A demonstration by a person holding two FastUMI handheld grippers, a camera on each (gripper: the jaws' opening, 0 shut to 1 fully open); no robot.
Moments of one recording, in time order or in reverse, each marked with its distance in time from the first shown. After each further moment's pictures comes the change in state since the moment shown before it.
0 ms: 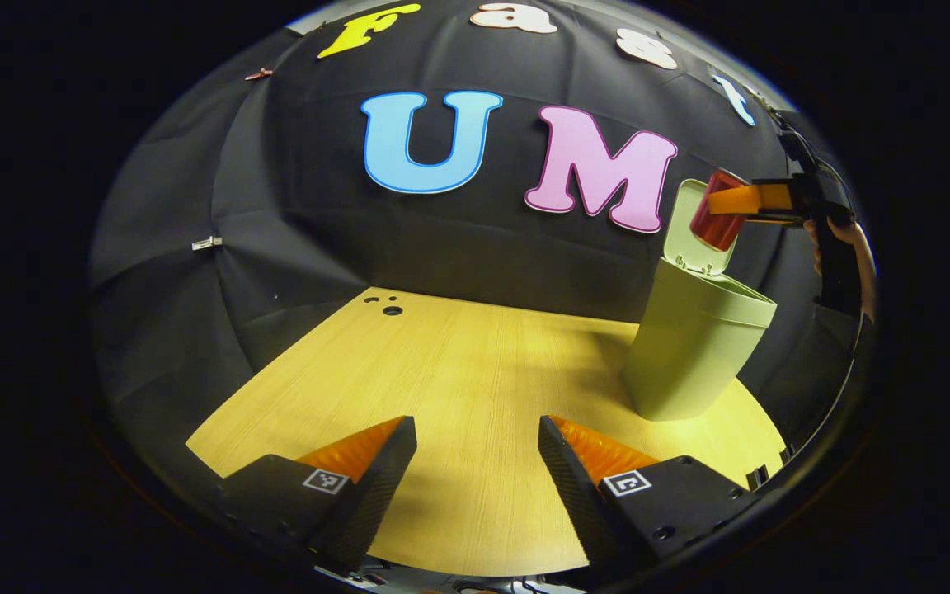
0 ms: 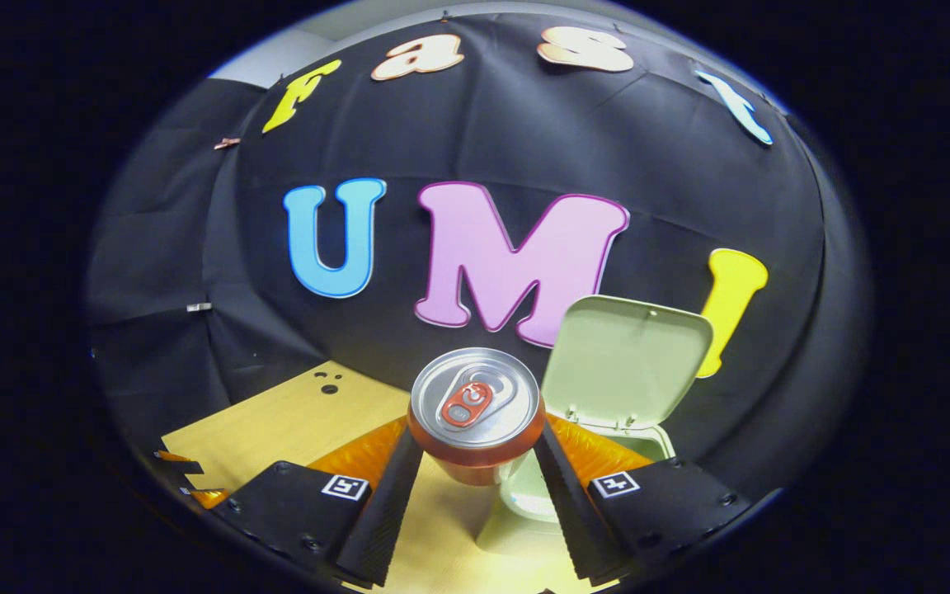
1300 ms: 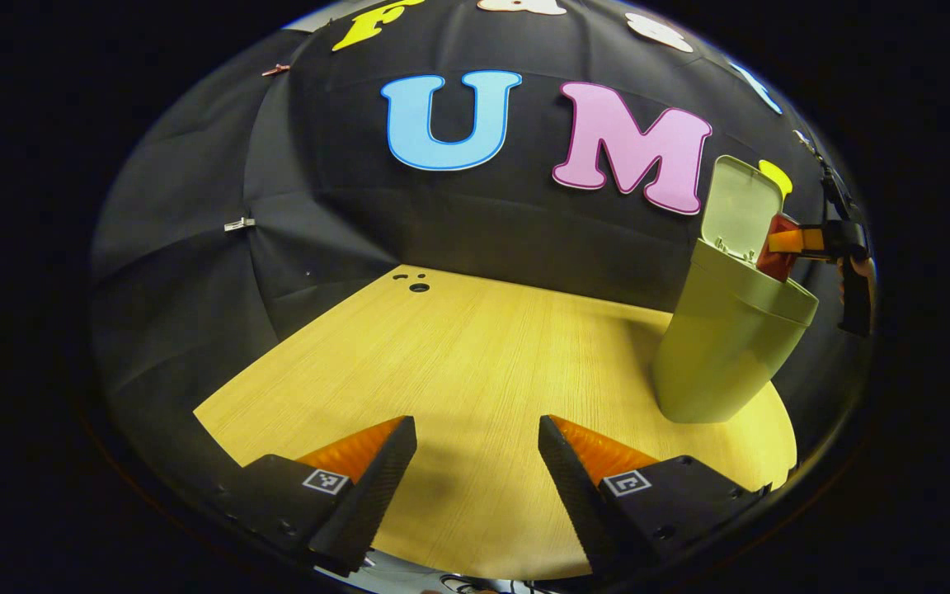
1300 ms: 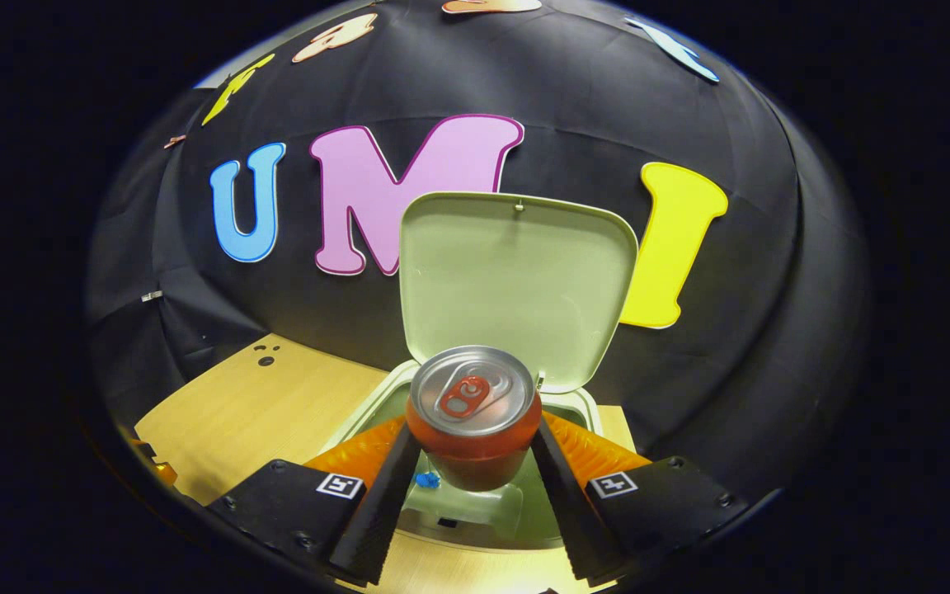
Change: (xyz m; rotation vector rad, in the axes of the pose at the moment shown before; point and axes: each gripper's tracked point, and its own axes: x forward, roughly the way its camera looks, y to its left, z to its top) left arm 0.016 -0.024 -0.022 -0.050 0.085 0.155; right arm 0.046 -0.126 -0.083 0.051 0.144 -0.093
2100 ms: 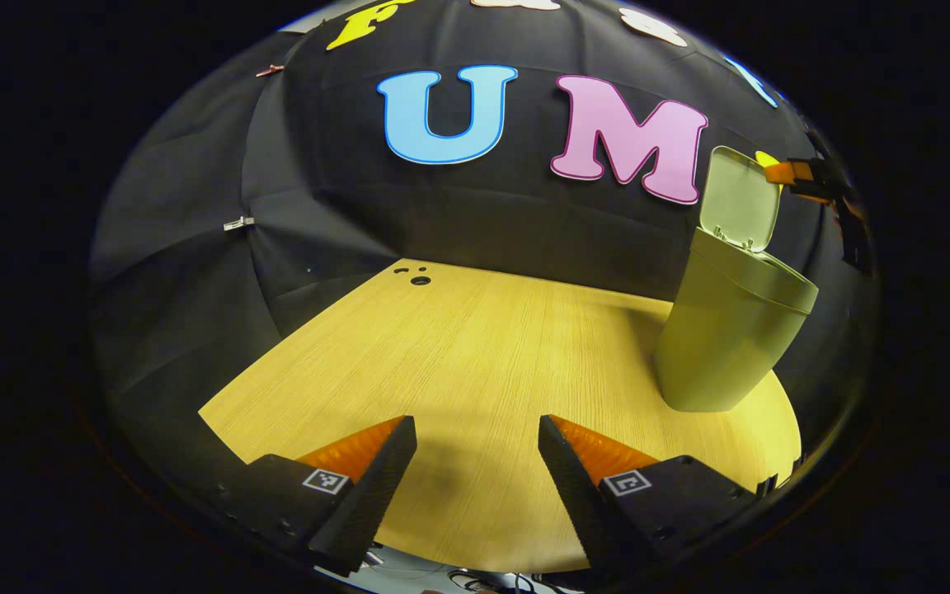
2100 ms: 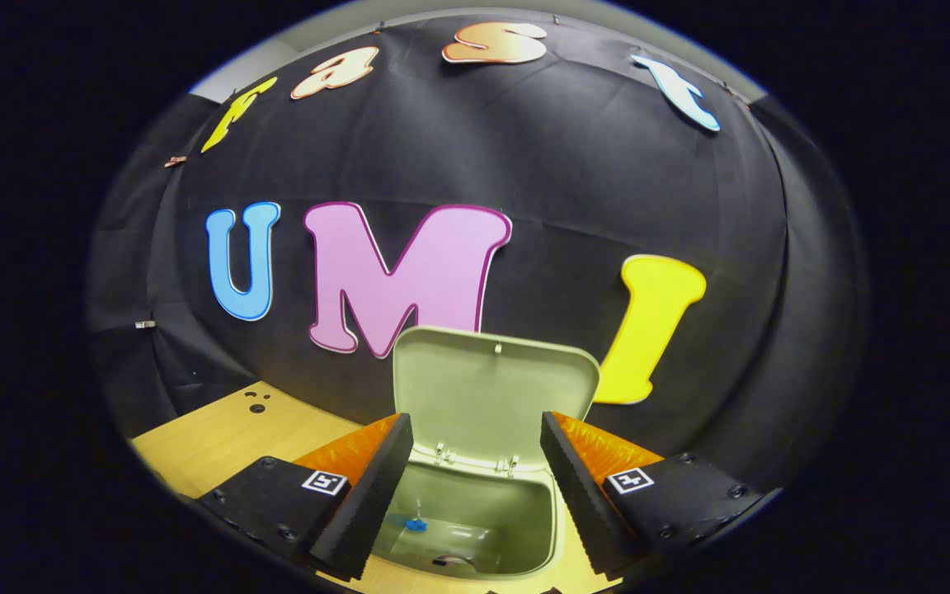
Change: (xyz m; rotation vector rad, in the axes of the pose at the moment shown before) left arm -0.007 0.005 -0.005 0.020 0.019 0.002; right arm -0.030 -0.008 0.127 -0.049 -0.238 -0.045
